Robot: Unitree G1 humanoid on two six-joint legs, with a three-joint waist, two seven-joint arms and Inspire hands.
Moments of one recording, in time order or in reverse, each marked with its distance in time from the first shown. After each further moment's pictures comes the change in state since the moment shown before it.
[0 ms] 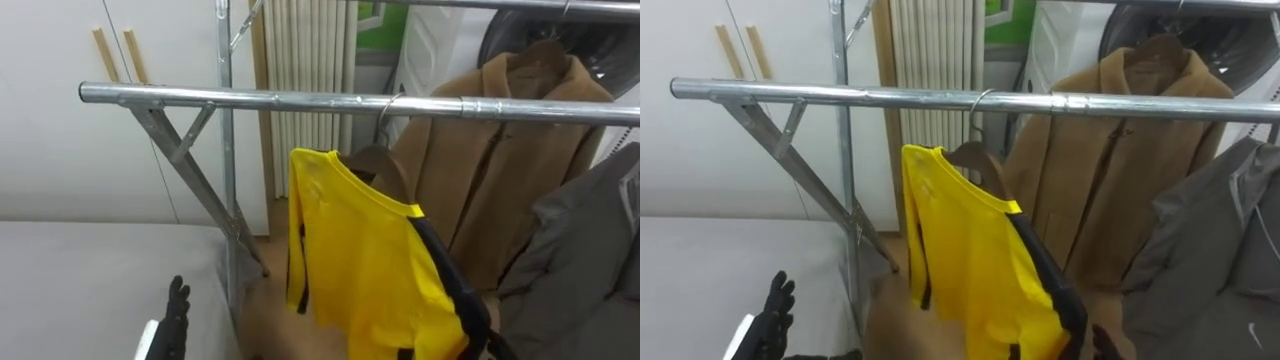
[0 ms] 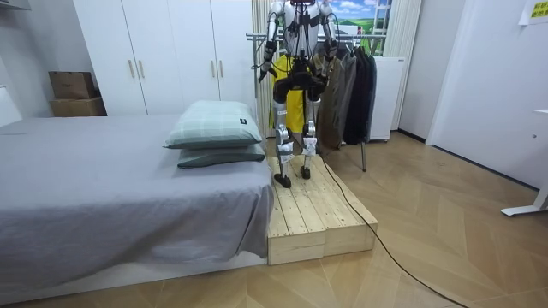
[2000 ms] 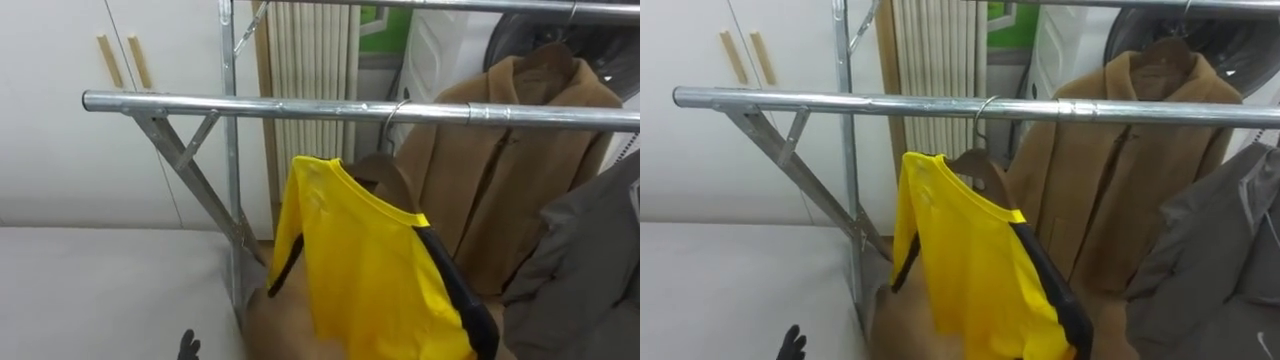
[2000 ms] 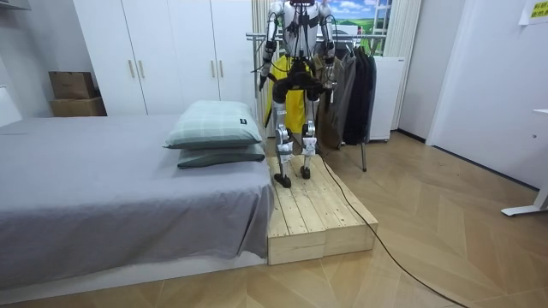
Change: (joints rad) left arm -0.019 -0.014 -0.009 0.164 -0.007 -0.016 -0.080; right arm -0.042 0.045 -0.039 0.564 0.114 0.037 0.183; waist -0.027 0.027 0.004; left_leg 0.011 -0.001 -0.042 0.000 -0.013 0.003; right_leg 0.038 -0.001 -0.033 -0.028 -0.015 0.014
